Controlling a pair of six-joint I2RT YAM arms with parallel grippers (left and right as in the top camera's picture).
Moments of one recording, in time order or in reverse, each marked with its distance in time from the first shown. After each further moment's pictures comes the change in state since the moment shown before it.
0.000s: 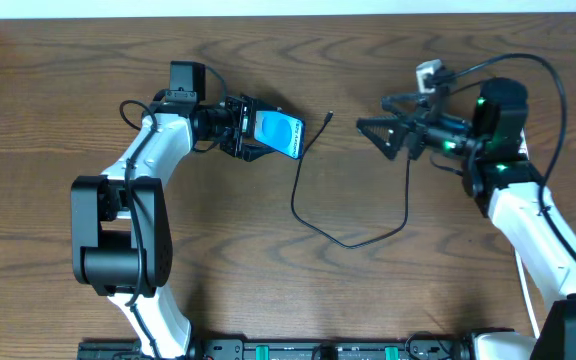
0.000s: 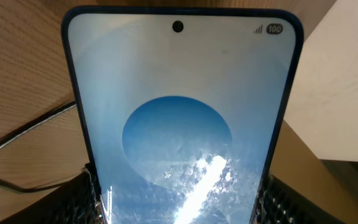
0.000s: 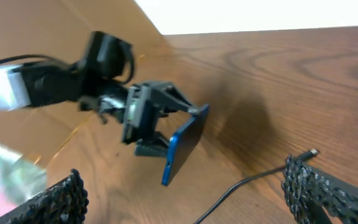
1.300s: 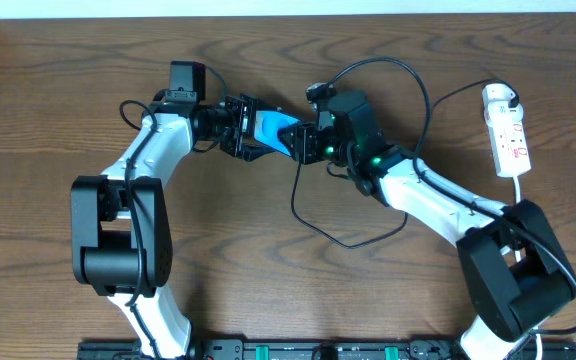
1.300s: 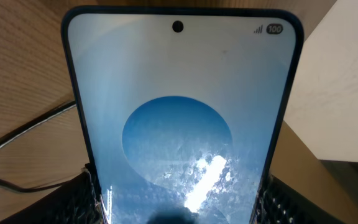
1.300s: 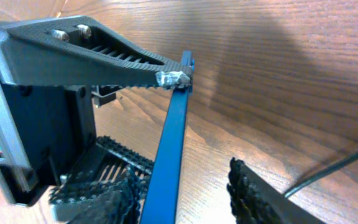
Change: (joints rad) left arm 0.000 0.000 0.000 0.001 -0.001 -0.003; right arm 0.444 0.372 0.202 -0.028 0.577 0.241
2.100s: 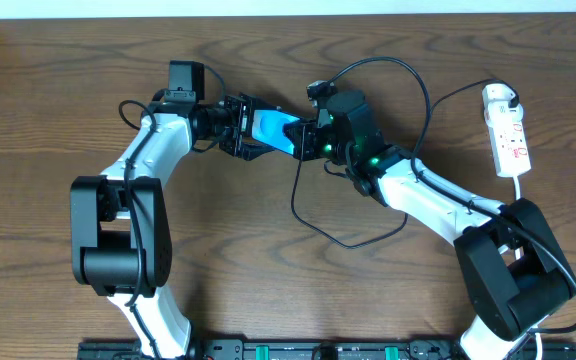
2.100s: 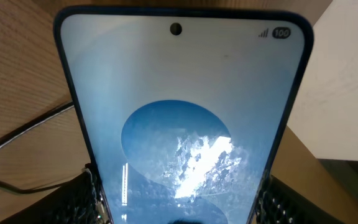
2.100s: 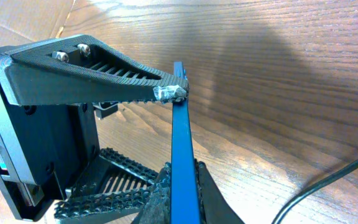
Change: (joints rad) left arm 0.001 0.000 0.000 0.006 0.003 0.000; right arm 0.004 0.002 0.003 0.033 0.022 0.042
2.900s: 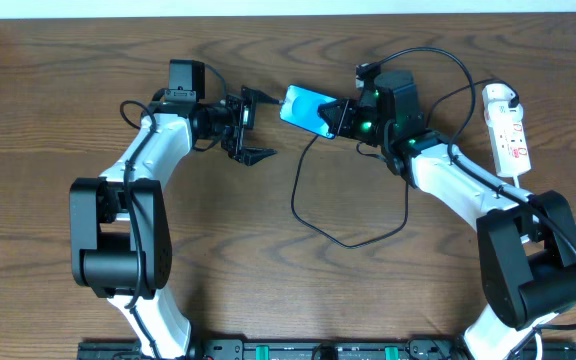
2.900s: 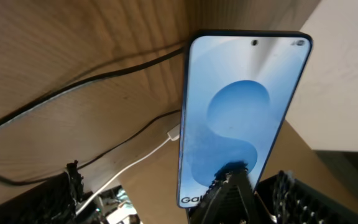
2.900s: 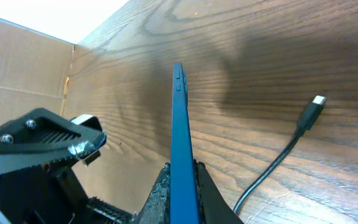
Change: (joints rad) left arm -0.002 -0.009 0.000 0.008 0.031 -0.016; right arm -0.192 0.002 0.000 -0.006 -0.137 0.161
